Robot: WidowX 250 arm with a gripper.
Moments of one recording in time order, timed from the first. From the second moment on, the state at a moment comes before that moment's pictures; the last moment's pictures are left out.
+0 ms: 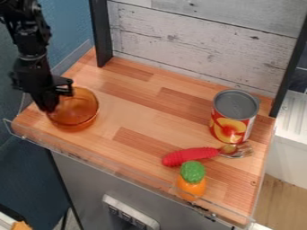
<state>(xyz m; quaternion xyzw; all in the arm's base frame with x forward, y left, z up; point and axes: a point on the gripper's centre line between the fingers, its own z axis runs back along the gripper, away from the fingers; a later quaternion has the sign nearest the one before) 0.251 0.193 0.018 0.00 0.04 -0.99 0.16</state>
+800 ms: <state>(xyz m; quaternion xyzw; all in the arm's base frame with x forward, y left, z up) 0.268 0.166 0.067 0.05 0.04 -0.99 -0.13</state>
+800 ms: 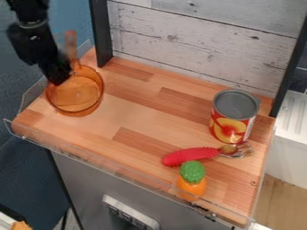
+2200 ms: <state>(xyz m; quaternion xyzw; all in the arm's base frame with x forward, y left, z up) 0.345 0.093 0.055 0.05 0.11 -0.71 -0.70</state>
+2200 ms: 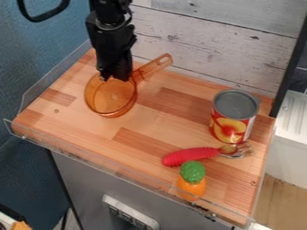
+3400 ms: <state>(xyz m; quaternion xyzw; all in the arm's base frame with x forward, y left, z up) 0.403 0.009 0.021 0.03 0.11 -0.63 -0.77</state>
